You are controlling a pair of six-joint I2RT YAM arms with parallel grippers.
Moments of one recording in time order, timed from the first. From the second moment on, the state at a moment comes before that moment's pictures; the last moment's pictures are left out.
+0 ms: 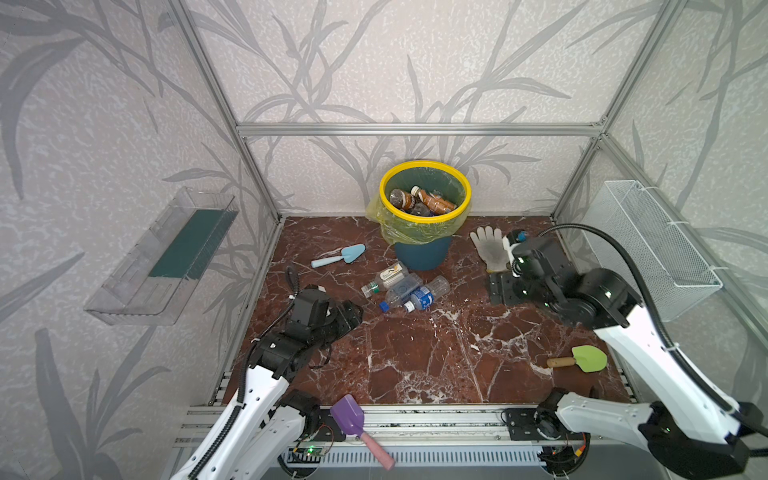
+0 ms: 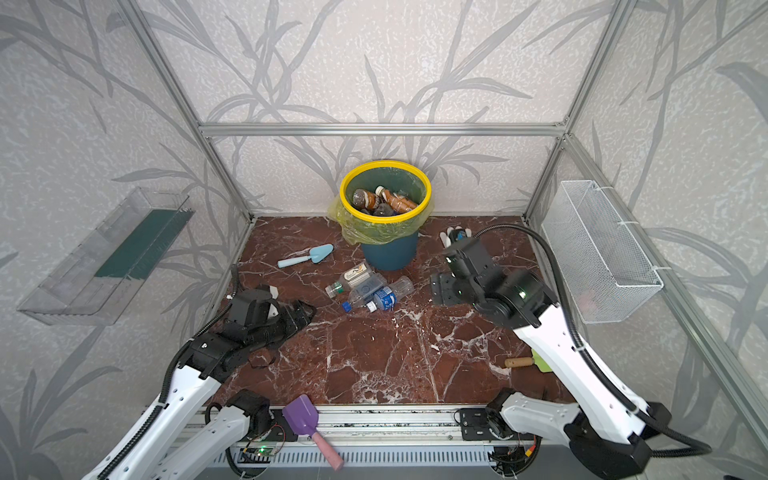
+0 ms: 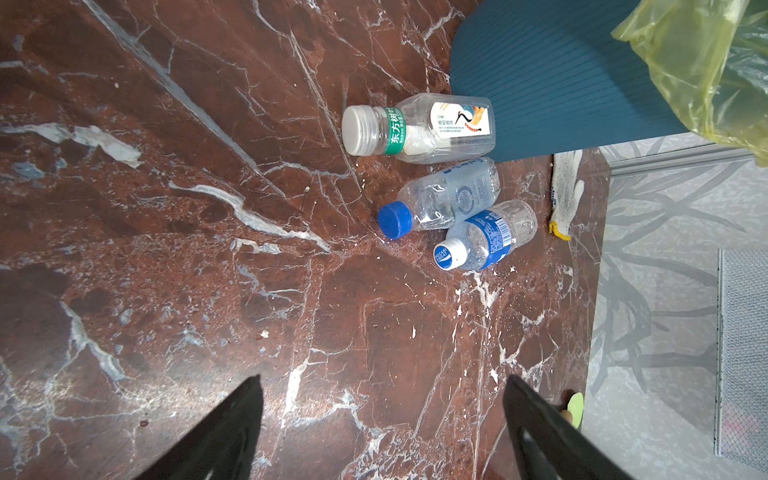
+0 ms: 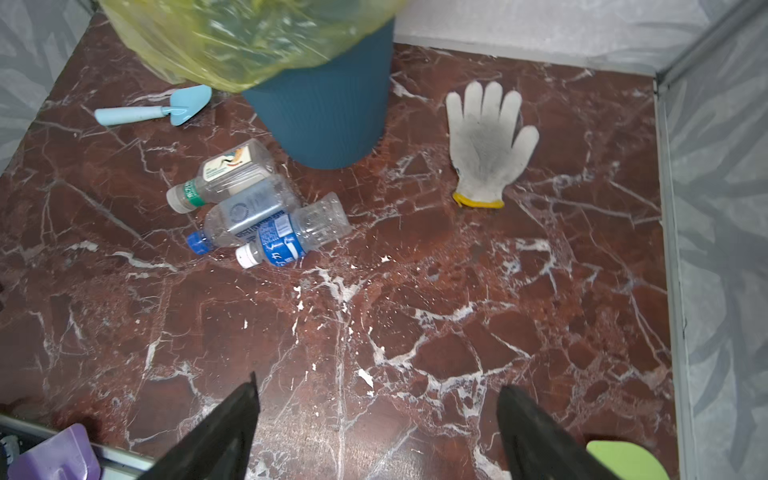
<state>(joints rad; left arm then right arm) -0.34 0.72 0.71 -0.78 0.11 -0.91 0.68 1.08 1.39 -1.17 0.27 0.43</state>
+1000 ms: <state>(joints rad) -0.83 1.54 1.24 -0.72 -0.11 -0.44 0.42 0.64 0.63 -0.82 -0.08 0.60</state>
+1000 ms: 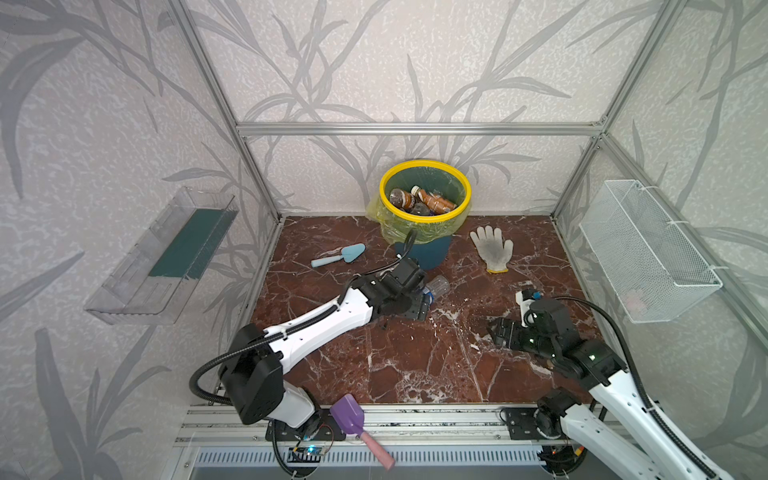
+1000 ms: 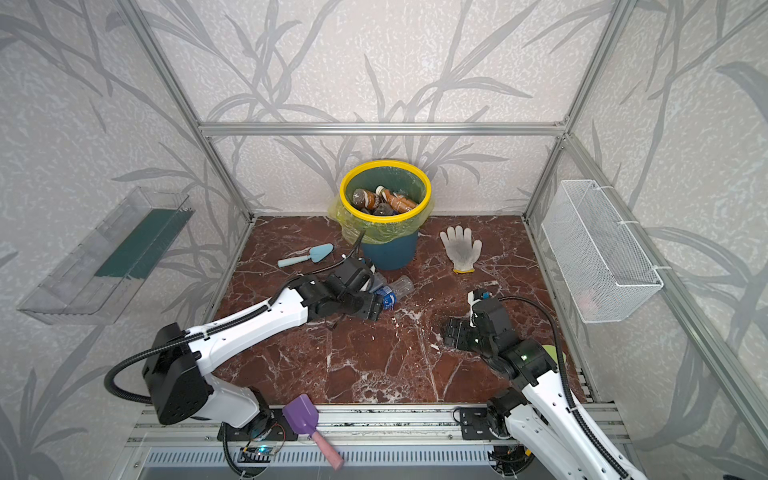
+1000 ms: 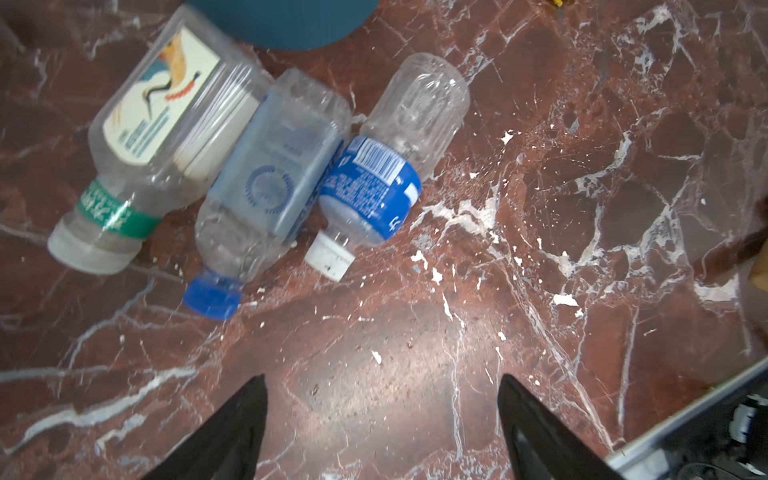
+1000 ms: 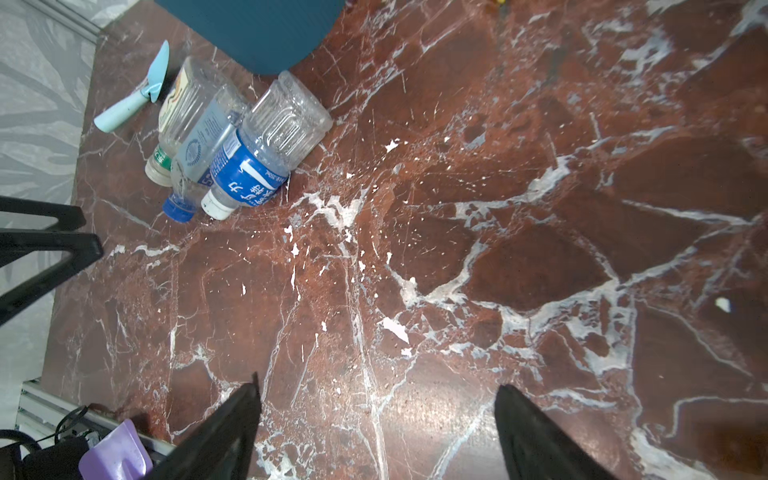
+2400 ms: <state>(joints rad) -0.87 2.21 1.87 -0.98 -0.30 -0.12 0.36 0.49 0.60 -0.90 -0.11 0.62</state>
